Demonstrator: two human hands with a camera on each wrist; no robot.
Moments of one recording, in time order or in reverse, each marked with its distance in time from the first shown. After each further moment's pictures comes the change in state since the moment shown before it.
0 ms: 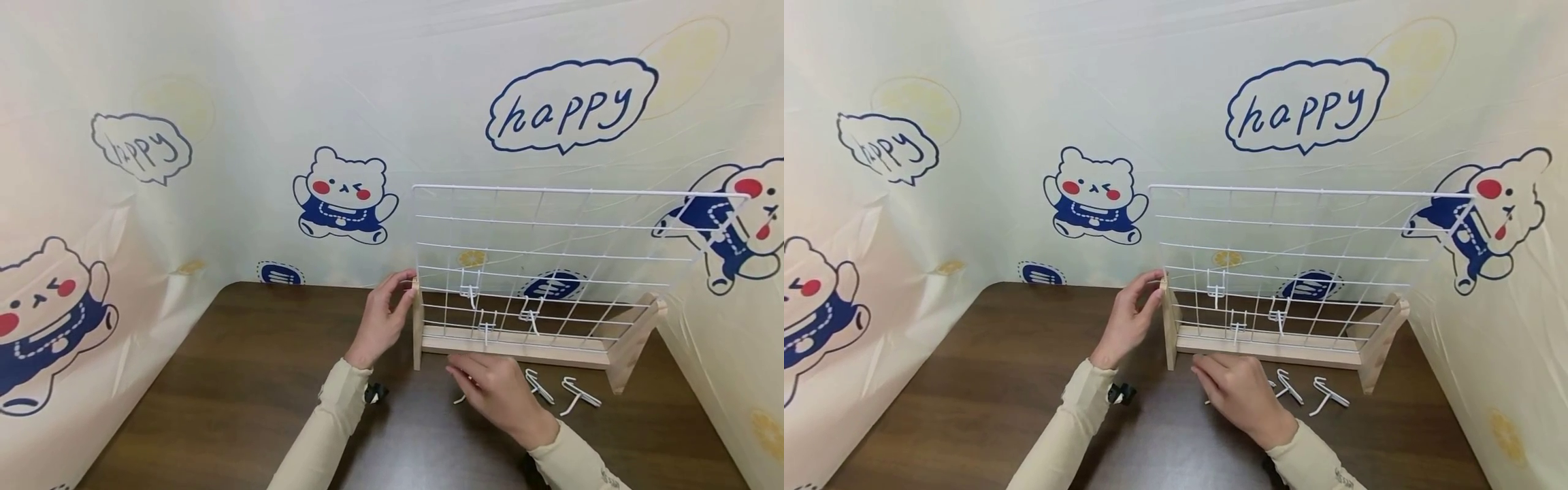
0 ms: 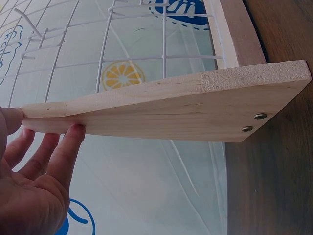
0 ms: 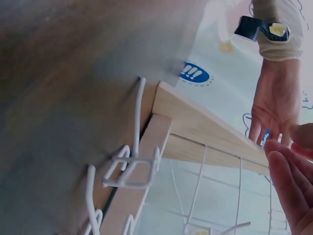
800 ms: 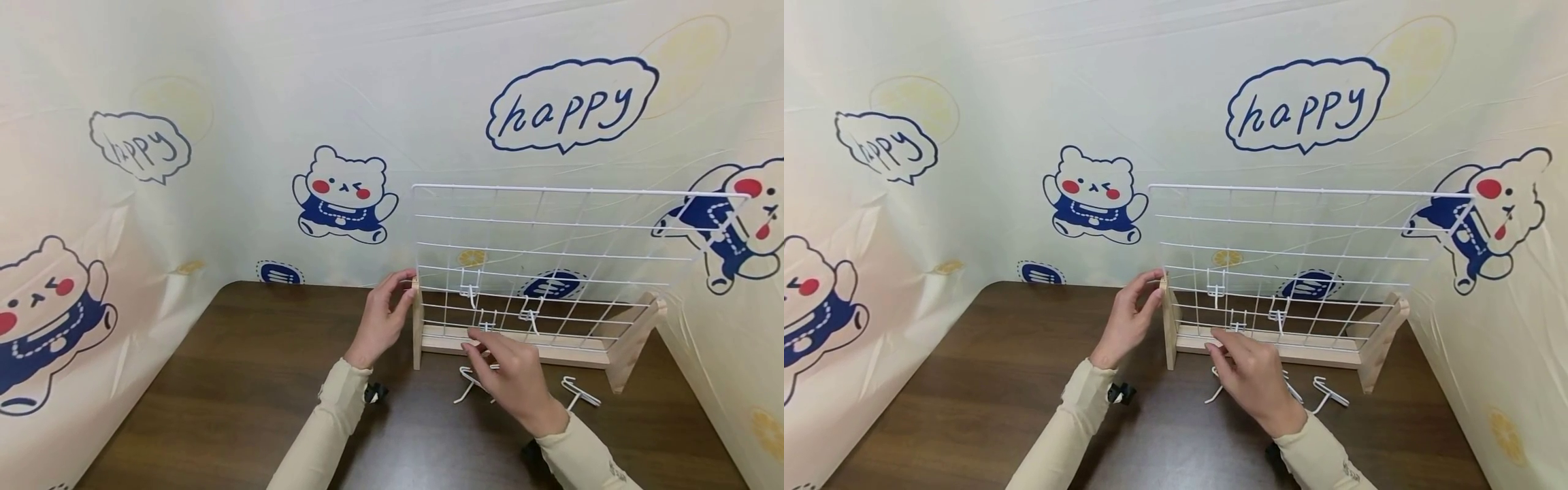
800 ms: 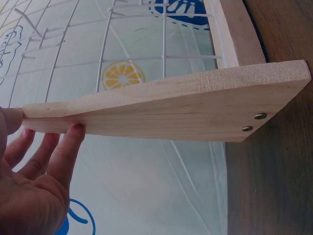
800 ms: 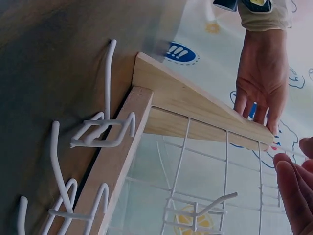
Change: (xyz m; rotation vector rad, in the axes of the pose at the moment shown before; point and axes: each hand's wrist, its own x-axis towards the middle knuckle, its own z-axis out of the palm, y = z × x) left_hand 0.000 0.000 0.000 -0.002 -0.014 -0.020; right_hand 0.011 0.013 -0.016 0.031 0.176 0.088
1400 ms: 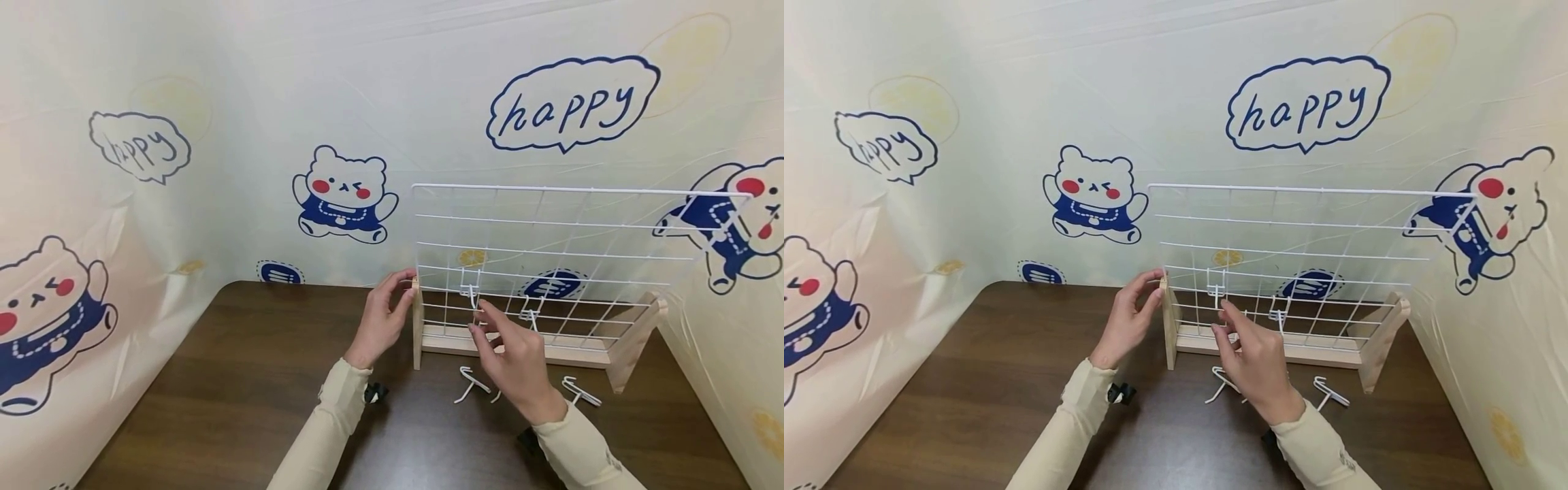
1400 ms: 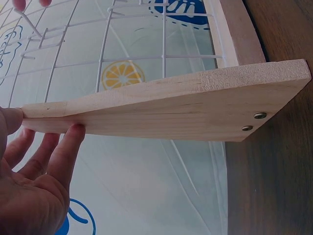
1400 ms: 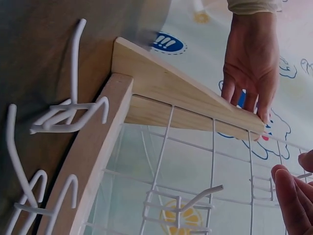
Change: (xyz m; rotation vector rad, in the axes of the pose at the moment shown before) left_hand 0.000 -0.001 0.000 -0.013 0.012 0.027; right_hand 0.019 0.003 0.001 -0.045 0.137 0.044
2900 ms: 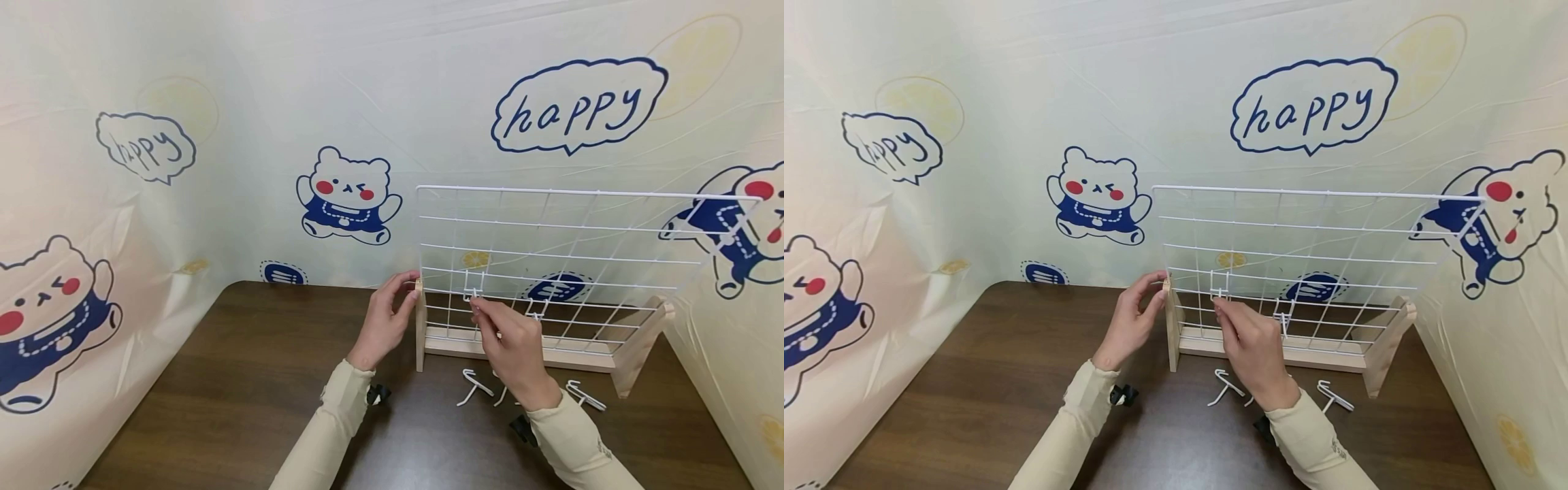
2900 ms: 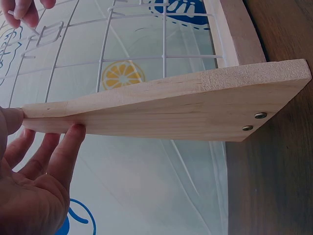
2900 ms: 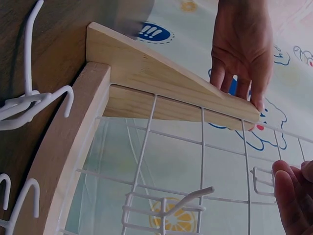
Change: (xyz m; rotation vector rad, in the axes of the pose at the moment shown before) left_hand -0.001 0.004 0.000 0.003 -0.004 -0.029; right_hand 0.016 0.005 0.009 -0.006 -0.016 0.036
